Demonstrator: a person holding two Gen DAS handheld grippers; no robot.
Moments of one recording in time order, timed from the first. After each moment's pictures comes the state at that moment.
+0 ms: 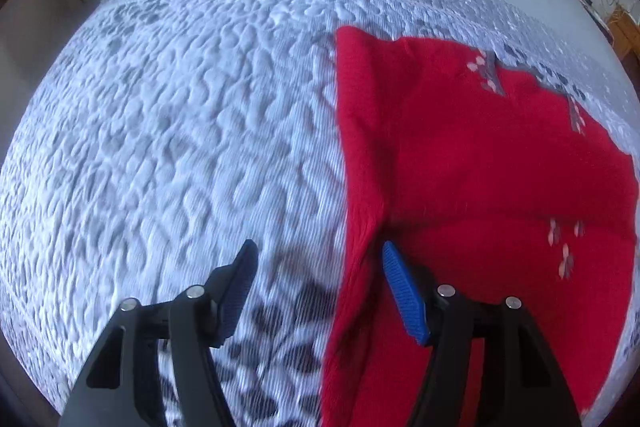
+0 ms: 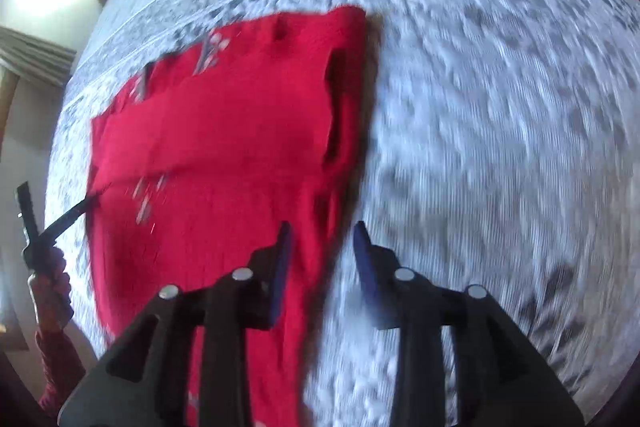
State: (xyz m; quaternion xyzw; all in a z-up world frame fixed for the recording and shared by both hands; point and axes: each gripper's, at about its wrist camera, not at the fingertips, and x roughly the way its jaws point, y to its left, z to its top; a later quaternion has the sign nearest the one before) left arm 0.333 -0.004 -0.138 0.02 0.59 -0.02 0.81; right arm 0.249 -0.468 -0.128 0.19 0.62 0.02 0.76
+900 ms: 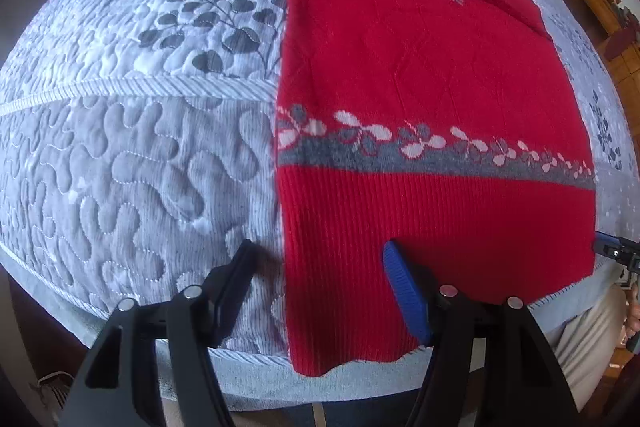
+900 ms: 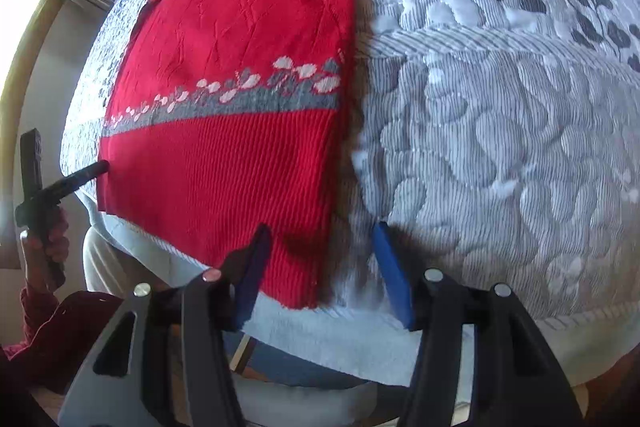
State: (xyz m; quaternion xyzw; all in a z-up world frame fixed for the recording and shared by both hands) left arm 0.067 0.014 -0.142 0.02 0.63 -0.12 0.77; right arm -0.006 -0.365 -0.165 0.19 0.64 0.08 0.74
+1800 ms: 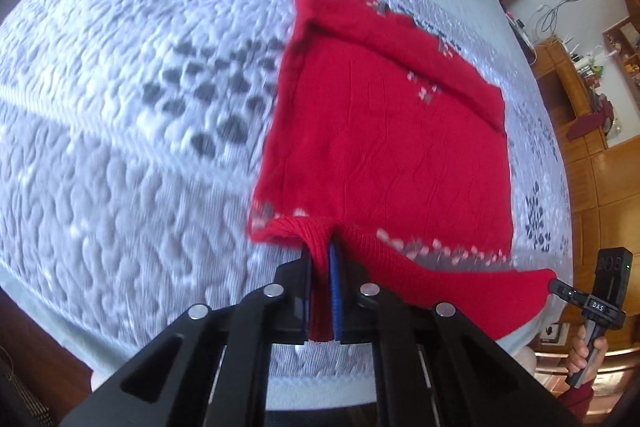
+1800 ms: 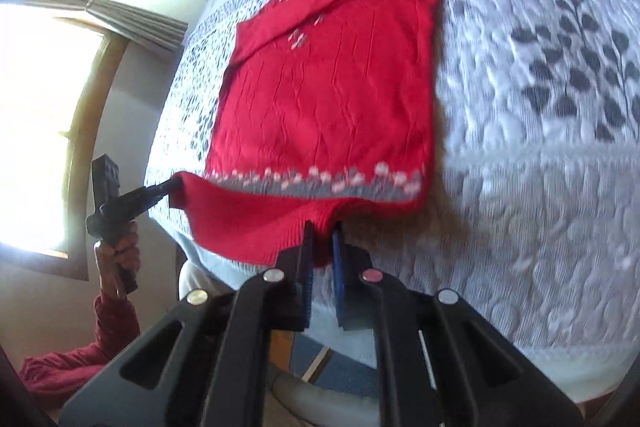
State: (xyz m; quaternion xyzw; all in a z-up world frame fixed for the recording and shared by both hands) left arm 0.117 0.053 -0.081 -0.14 0.59 -0.14 0.78; right arm 0.029 -0.402 -0.087 0.29 0.57 0.17 0.75
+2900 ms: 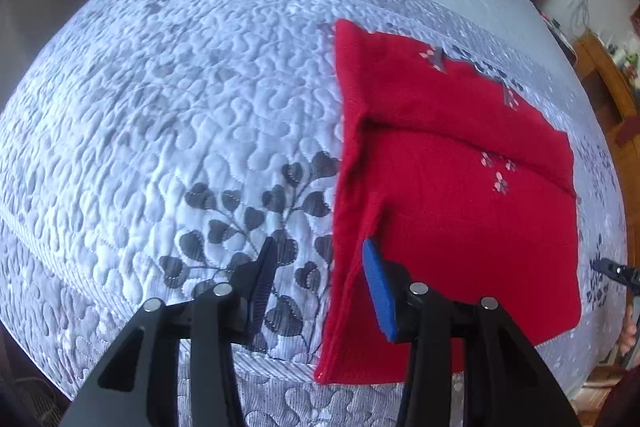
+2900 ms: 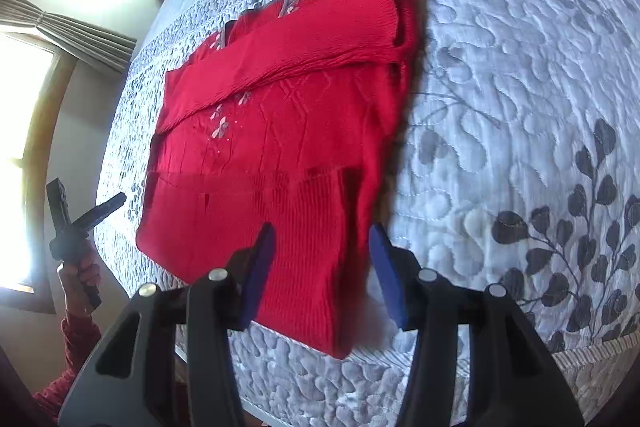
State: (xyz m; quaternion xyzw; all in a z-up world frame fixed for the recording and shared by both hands) left arm 0.239 0.032 -0.098 -0.04 0.57 -0.08 0.82; right arm 0.165 -0.441 -0.115 0.24 0.59 0.10 0.76
